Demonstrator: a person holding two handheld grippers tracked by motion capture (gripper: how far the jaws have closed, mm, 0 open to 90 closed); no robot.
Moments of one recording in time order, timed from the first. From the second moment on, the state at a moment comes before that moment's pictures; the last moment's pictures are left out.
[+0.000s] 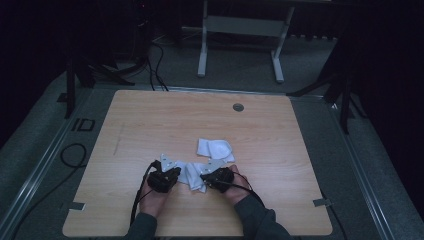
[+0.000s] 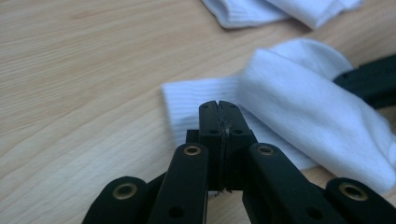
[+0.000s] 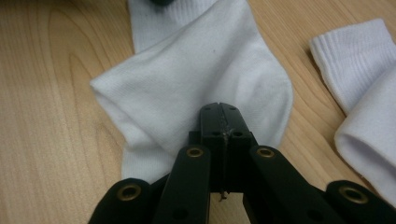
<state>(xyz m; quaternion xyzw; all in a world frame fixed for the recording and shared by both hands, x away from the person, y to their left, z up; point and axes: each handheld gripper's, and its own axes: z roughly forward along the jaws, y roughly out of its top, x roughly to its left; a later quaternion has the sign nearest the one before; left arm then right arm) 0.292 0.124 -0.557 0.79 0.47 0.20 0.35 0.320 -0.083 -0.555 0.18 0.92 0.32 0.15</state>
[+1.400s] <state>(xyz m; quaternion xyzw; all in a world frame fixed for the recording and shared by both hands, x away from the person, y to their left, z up) 0.291 0.117 -0.560 0.79 0.47 0.20 0.33 0.352 -0.096 -0.540 0.29 0.90 0.31 0.13</state>
